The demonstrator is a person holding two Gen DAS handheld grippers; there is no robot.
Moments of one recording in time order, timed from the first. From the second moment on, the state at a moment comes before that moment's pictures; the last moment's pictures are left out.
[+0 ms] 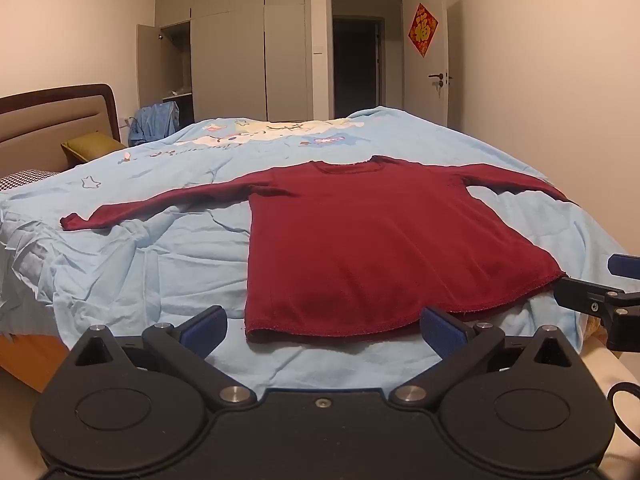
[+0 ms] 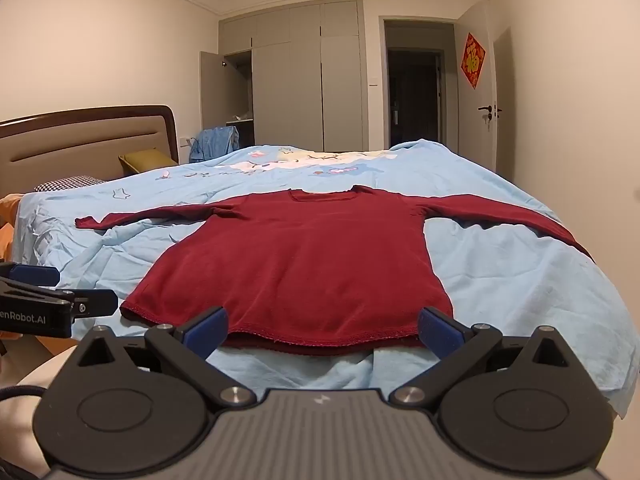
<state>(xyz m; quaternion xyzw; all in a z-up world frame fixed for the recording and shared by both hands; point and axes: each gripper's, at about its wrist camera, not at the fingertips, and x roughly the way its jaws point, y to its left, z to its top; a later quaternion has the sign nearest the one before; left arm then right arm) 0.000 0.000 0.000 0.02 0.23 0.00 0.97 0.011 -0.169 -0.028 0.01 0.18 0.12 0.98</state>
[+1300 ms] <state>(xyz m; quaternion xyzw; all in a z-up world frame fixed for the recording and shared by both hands) 0.000 0.000 0.000 0.02 0.23 0.00 0.97 0.013 -0.170 -0.031 0.01 0.18 0.12 0.98</state>
